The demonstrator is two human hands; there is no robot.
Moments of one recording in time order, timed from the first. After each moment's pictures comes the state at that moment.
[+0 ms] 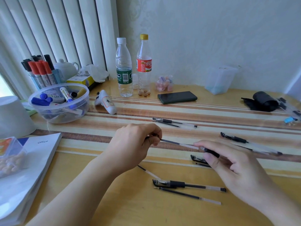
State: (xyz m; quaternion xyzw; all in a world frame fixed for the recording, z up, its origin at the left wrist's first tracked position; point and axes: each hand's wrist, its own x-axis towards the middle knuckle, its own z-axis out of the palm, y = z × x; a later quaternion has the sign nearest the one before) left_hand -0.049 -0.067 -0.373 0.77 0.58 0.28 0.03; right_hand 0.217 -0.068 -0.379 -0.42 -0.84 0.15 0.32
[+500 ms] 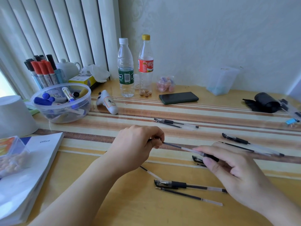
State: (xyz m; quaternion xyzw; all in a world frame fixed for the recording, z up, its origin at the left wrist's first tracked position) left_hand -0.048 -0.066 -0.372 0.78 0.58 0.26 0.02; right_hand 0.214 -0.071 -0.376 -0.41 -0.85 0.15 0.30
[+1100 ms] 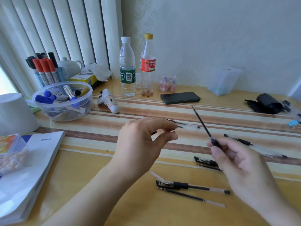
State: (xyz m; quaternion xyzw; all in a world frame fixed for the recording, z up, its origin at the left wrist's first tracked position) left_hand -0.026 -0.085 -0.358 0.69 0.52 0.51 0.06; right_hand 0.209 -0.070 -0.387 -0.43 -0.76 0.22 0.42
